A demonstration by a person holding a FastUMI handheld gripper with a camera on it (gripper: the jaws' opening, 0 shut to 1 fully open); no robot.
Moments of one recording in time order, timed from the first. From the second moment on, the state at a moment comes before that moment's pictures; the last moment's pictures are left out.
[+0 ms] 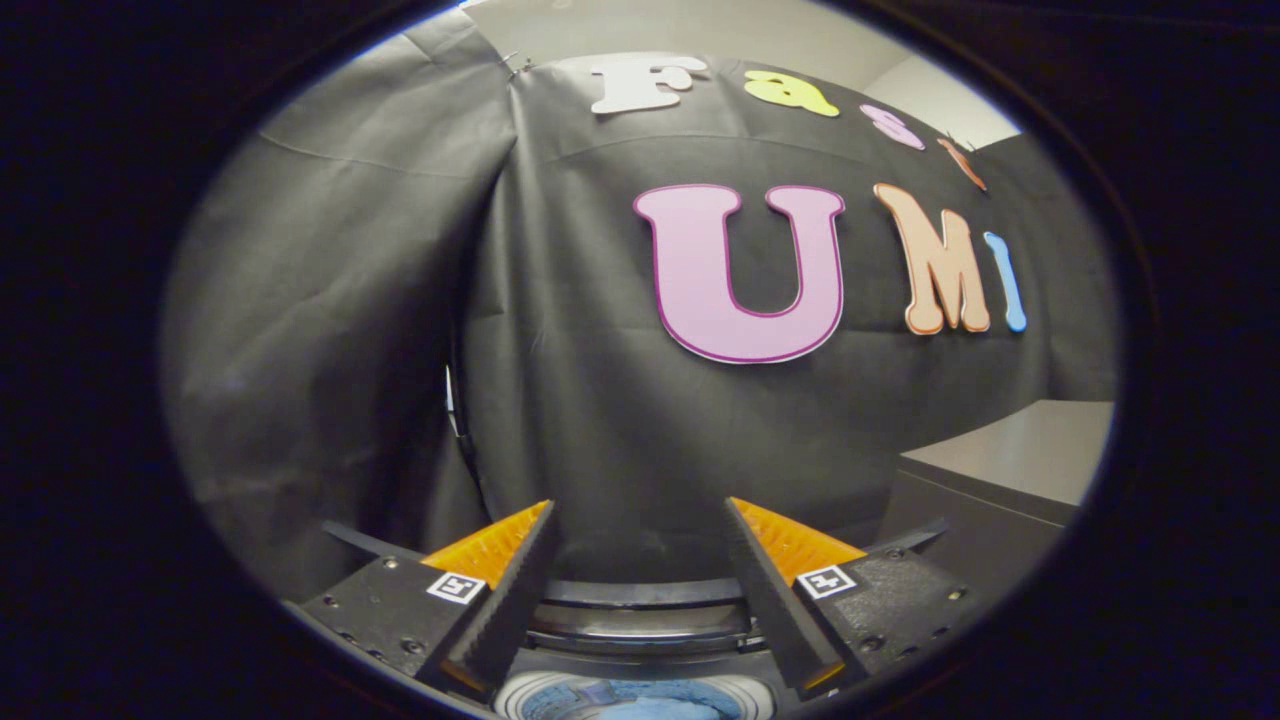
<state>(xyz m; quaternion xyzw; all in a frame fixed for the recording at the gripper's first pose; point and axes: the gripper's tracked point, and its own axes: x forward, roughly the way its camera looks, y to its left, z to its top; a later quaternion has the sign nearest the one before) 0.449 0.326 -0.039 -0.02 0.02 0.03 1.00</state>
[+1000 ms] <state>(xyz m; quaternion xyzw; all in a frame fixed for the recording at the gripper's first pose) 0.436 0.328 -0.041 -0.01 -0.01 0.06 1.00</state>
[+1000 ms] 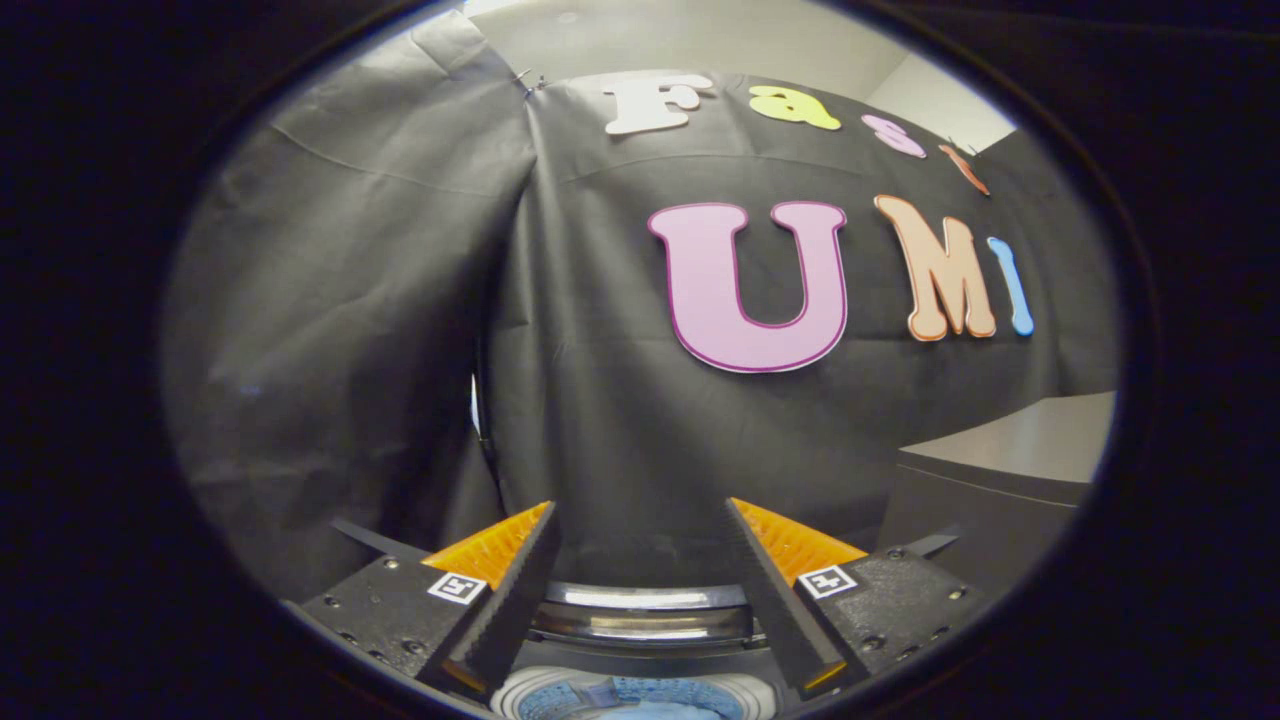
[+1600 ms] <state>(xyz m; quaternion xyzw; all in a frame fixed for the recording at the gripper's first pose) 0.417 0.324 -0.085 0.03 0.08 0.05 1.00</state>
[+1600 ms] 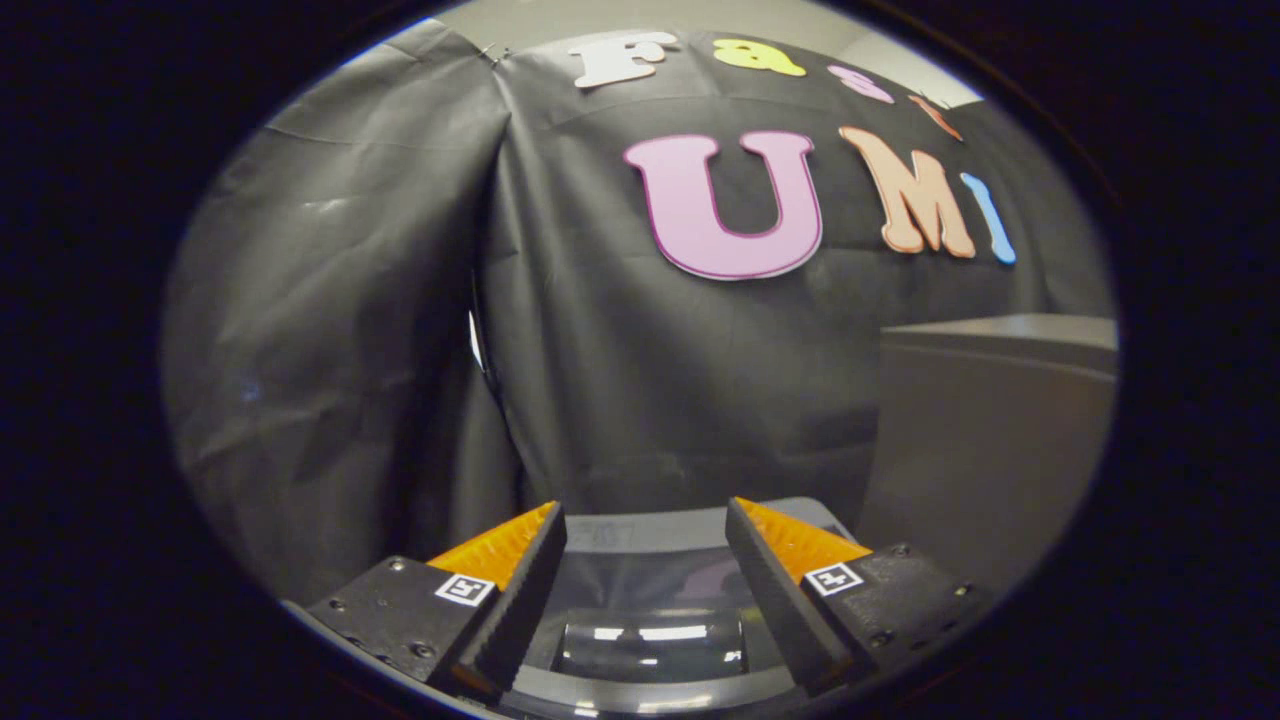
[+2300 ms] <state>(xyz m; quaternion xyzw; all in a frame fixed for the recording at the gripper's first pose) 0.291 0.288 -0.081 0.01 0.11 0.05 0.99</state>
